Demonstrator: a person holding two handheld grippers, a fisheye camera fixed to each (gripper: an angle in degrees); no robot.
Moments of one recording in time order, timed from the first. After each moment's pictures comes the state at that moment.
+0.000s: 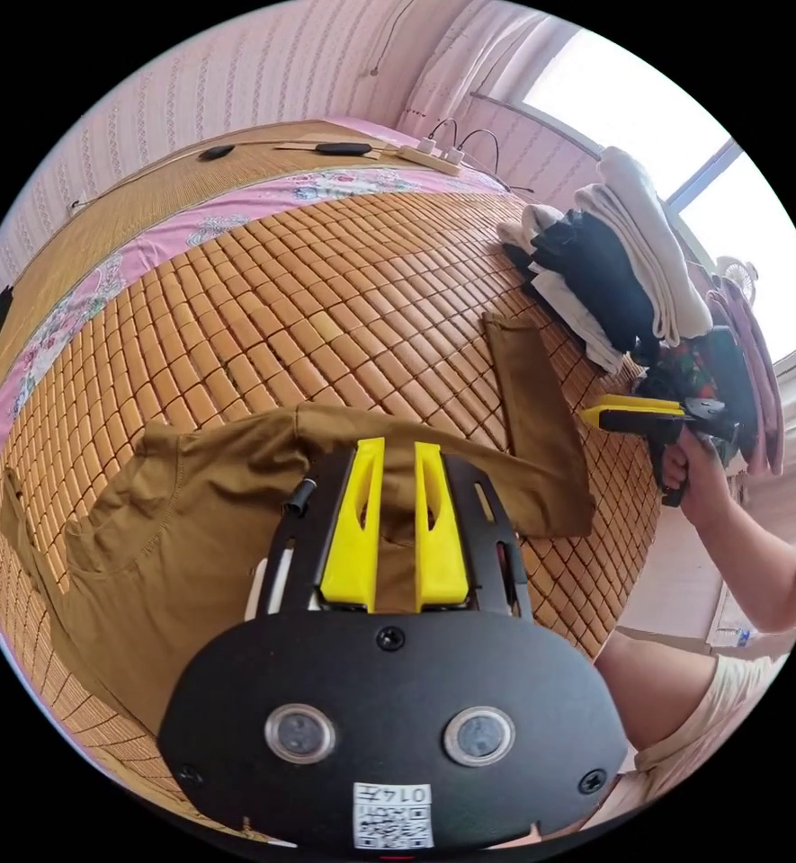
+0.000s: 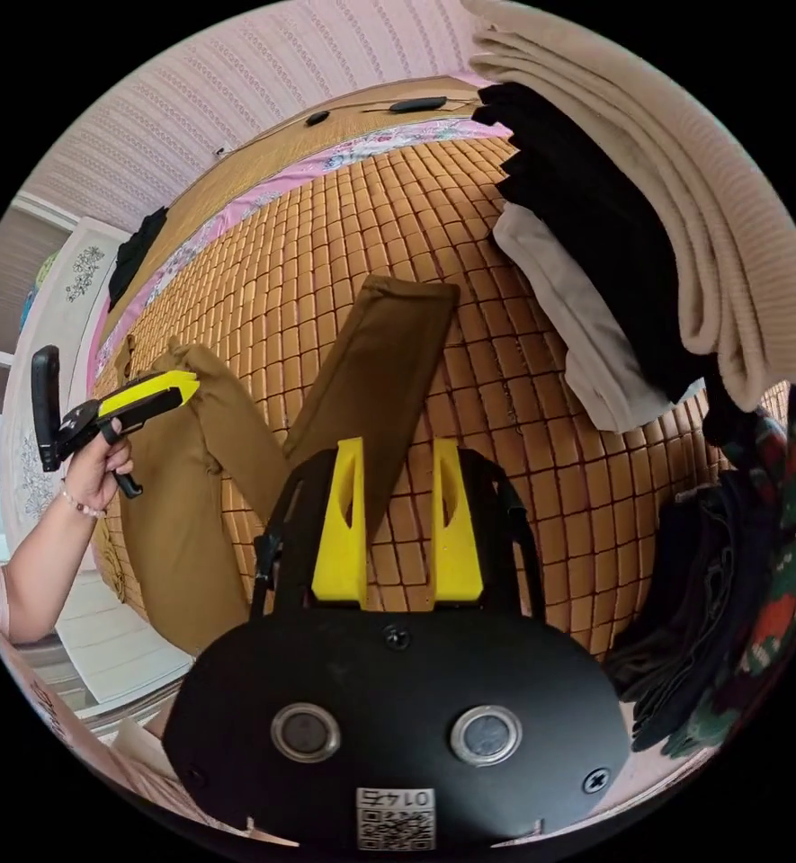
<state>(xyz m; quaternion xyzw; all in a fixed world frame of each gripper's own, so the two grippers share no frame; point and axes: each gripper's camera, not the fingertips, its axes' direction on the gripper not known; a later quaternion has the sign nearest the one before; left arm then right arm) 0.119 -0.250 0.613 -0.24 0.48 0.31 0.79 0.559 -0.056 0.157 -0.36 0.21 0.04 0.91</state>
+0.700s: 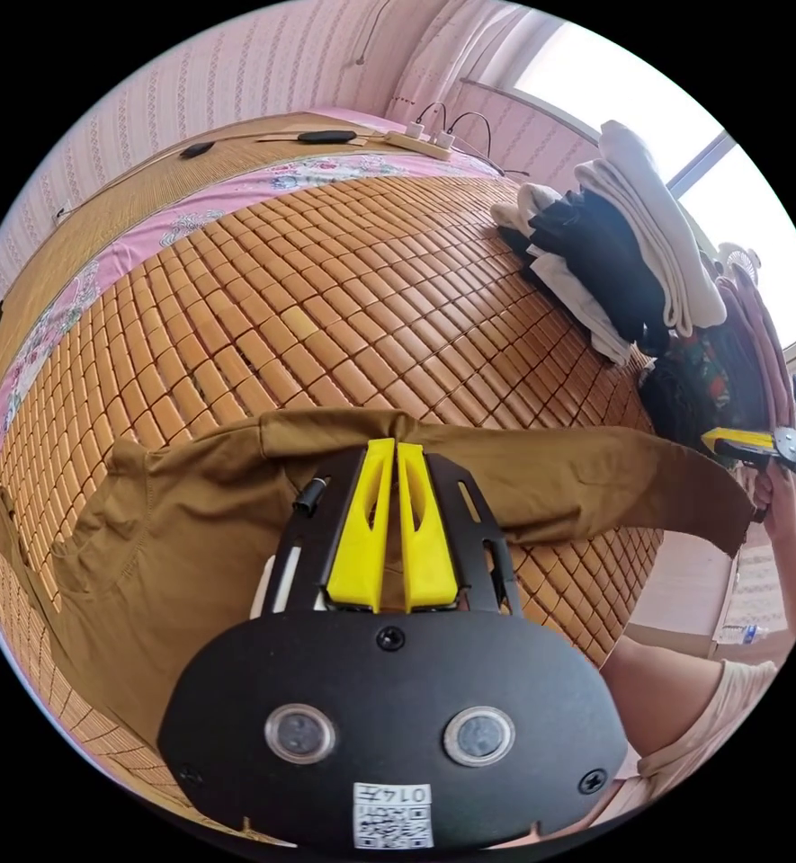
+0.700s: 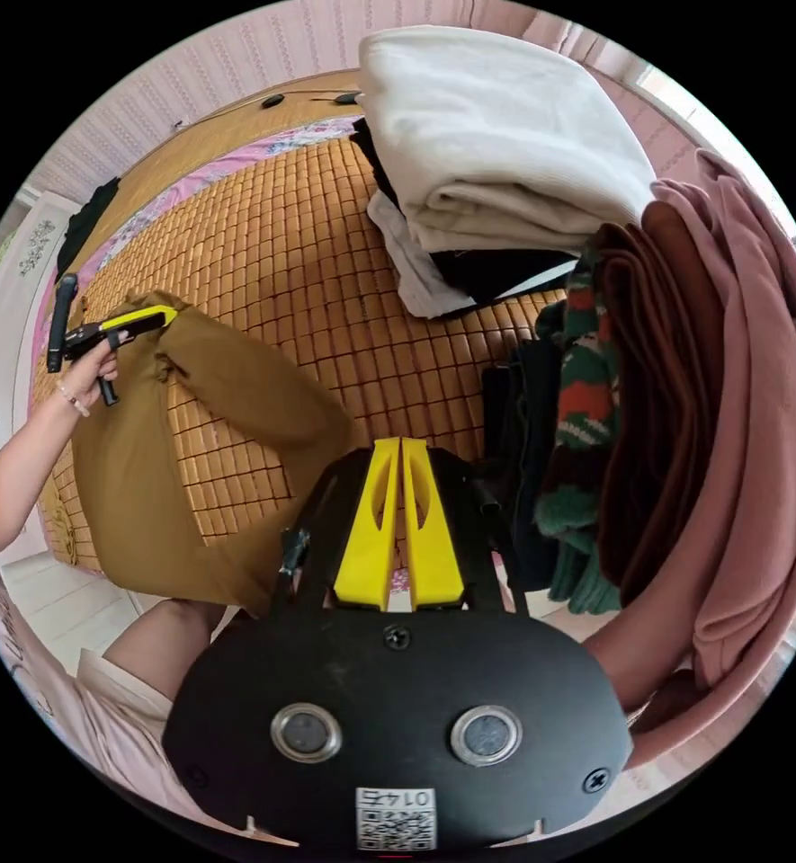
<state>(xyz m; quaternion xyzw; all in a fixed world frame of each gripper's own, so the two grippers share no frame) 0.151 -0.228 0.621 -0.23 0.47 0.31 0.79 0.530 -0.063 0.007 -0.42 0.32 0.03 0.85</state>
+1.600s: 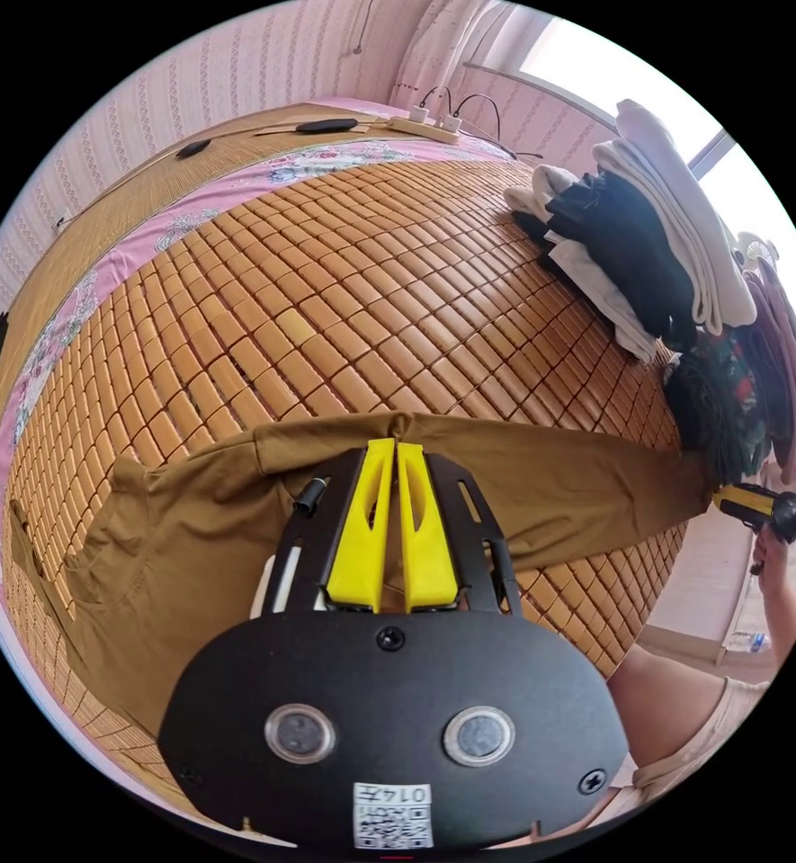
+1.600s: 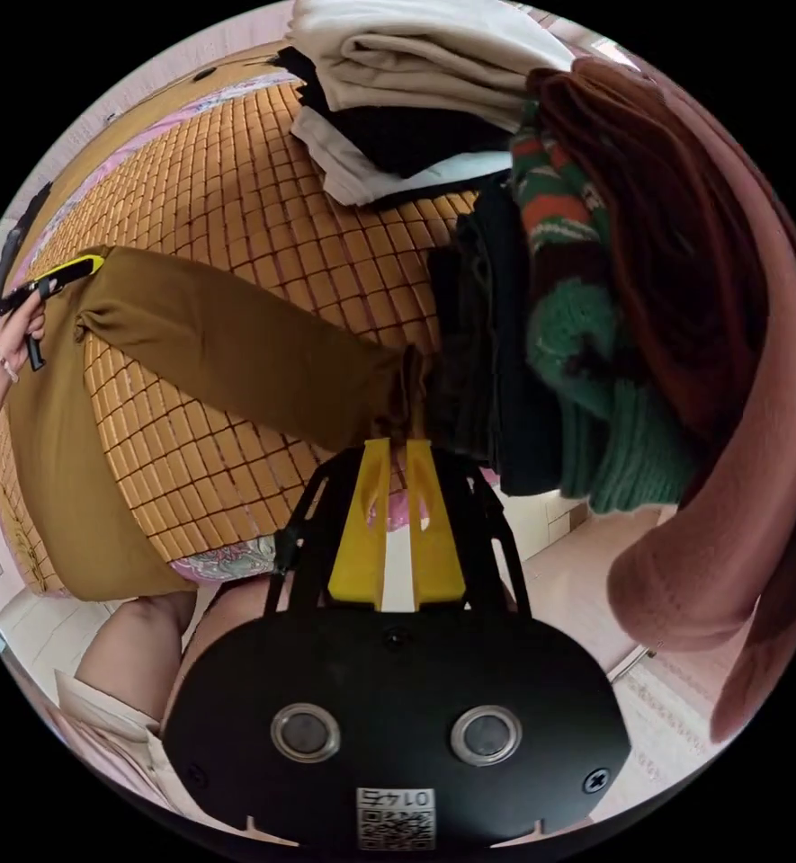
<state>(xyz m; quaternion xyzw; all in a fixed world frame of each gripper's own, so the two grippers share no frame) 0.160 -0.215 0.582 -0.23 0.44 0.34 0.80 0.503 0.006 0.010 -0.46 0.41 0.06 0.79</state>
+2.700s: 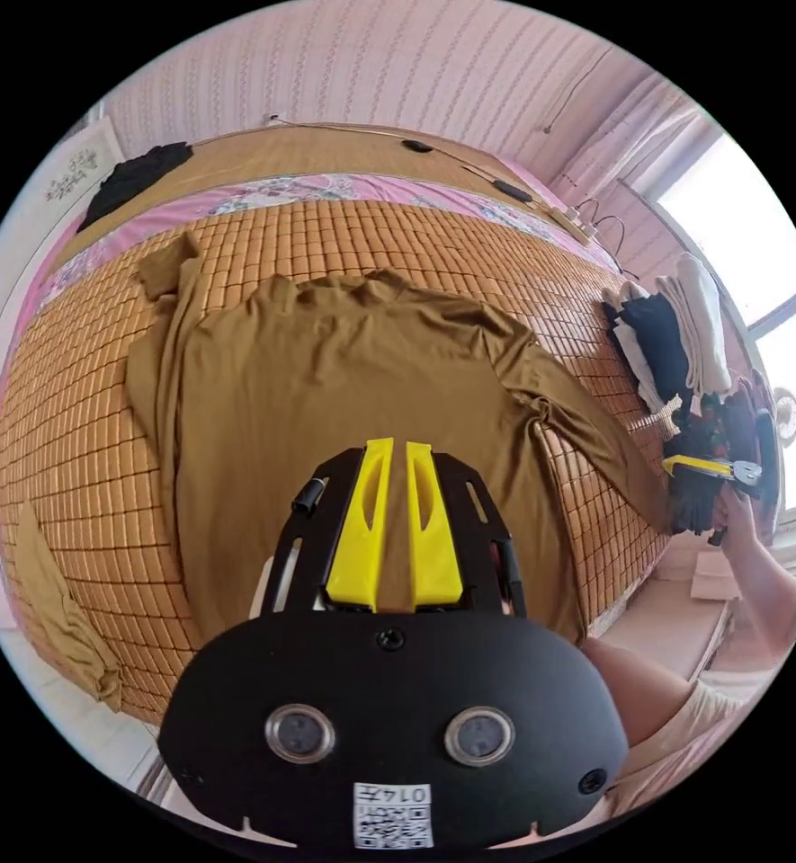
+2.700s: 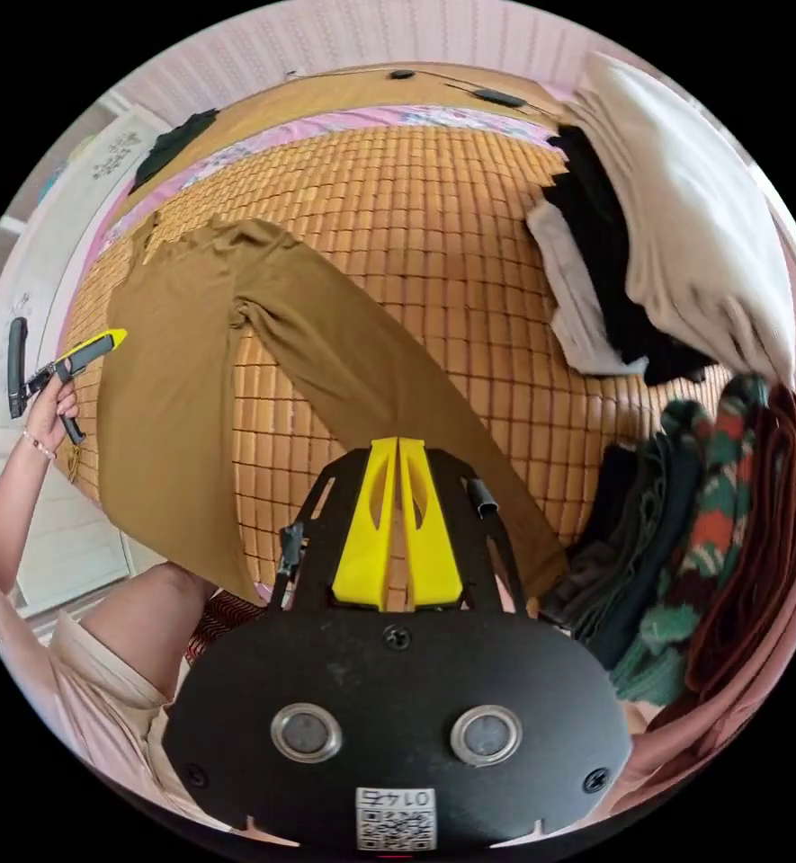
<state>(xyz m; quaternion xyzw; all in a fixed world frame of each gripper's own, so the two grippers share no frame) -0.174 -0.193 0.464 -0.27 0.35 0.09 0.89 0.426 -0.060 0.208 -0.45 0.18 -0.13 0.86</state>
